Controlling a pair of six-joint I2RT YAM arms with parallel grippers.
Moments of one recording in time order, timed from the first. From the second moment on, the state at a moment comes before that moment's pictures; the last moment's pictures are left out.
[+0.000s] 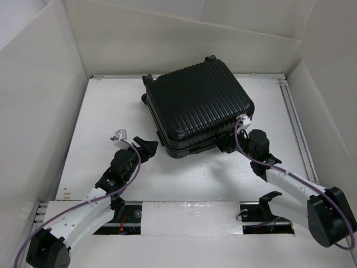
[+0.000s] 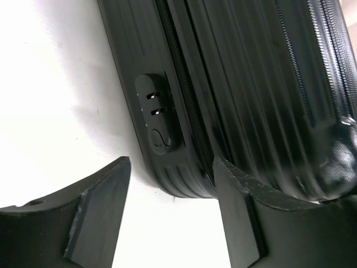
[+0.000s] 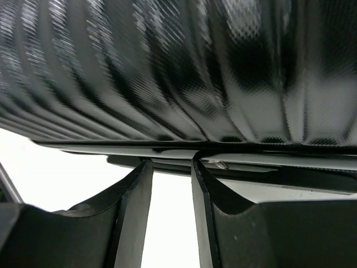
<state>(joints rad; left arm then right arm) -0.54 0.60 0.21 0.13 -0.22 -0.90 0.39 1.03 0.39 0.40 -0.32 0.40</state>
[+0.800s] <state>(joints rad) -0.52 0.71 0.21 0.24 -0.17 -0.87 0.33 1.05 0.40 0.30 -0.31 0.37</state>
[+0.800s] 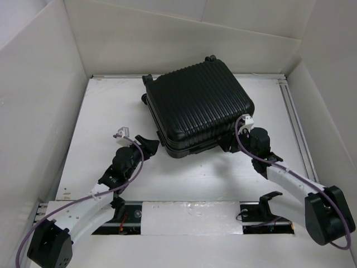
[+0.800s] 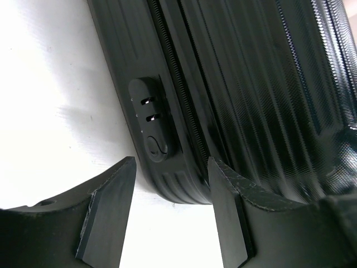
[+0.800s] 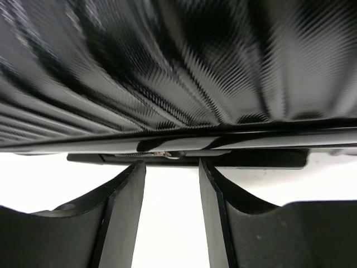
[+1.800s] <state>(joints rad) -0.52 0.90 0.21 0.41 -0.15 -0.85 0.35 1.16 0.44 0.34 -0.30 0.33</state>
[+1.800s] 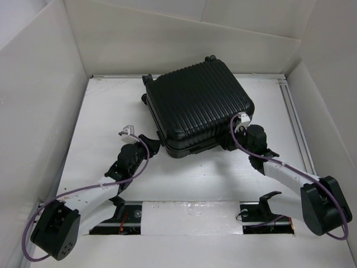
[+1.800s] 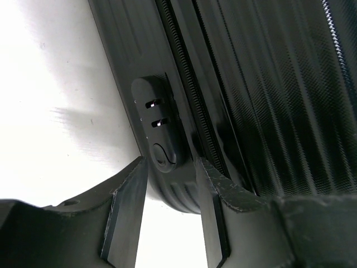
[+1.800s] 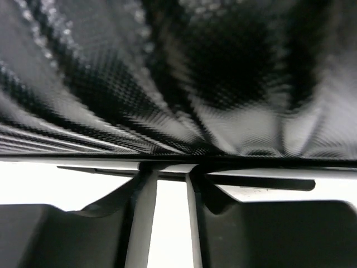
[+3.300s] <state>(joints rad) -0.46 1.11 0.07 0.82 -0.15 -0.87 1.09 1.75 1.08 0.24 0.15 0.57</state>
